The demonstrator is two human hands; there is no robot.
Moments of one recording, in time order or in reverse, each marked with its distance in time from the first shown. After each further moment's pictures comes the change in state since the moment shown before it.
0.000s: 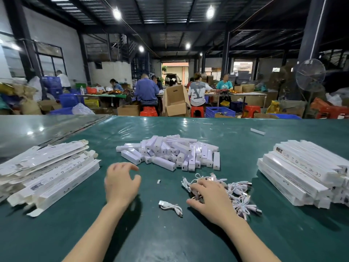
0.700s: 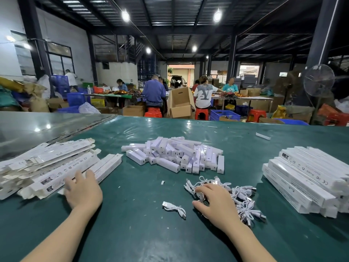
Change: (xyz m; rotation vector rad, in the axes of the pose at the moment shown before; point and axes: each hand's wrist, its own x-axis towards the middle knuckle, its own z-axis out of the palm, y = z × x) left_hand 0.017 -0.086 -0.029 0.534 -0.084 -0.349; right_hand -0.008 -0.001 -0.003 0.090 0.088 0.011
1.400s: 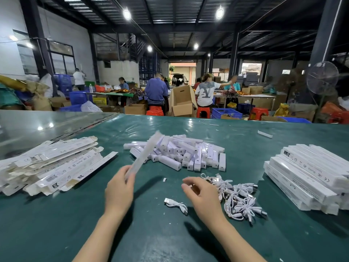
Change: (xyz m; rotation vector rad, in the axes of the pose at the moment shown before) left_hand -0.060 0.050 -0.008 -0.757 0.075 0.233; right_hand 0.003 -0.054 -0.007 0.683 0.141 0.108
